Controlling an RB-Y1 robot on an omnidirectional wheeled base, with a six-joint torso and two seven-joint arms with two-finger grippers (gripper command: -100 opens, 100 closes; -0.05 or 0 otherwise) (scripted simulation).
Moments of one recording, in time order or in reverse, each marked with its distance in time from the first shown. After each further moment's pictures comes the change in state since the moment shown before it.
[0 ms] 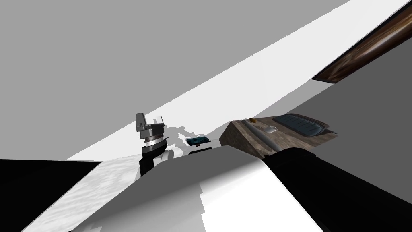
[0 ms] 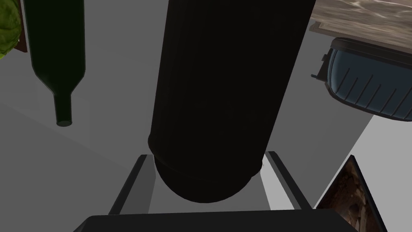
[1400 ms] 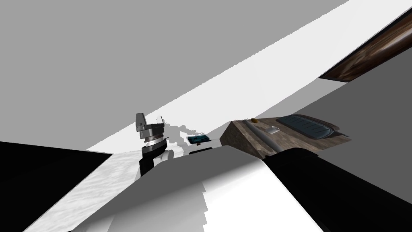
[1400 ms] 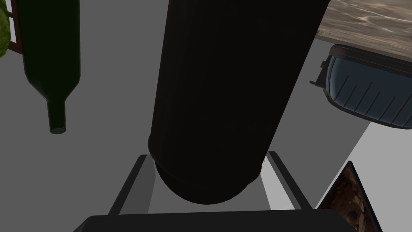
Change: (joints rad) left arm 0.000 0.000 0.000 0.000 0.000 0.000 0.000; right arm -0.046 -0.096 0.397 0.089 -0.351 0.033 -0.085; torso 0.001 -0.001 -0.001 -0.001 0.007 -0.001
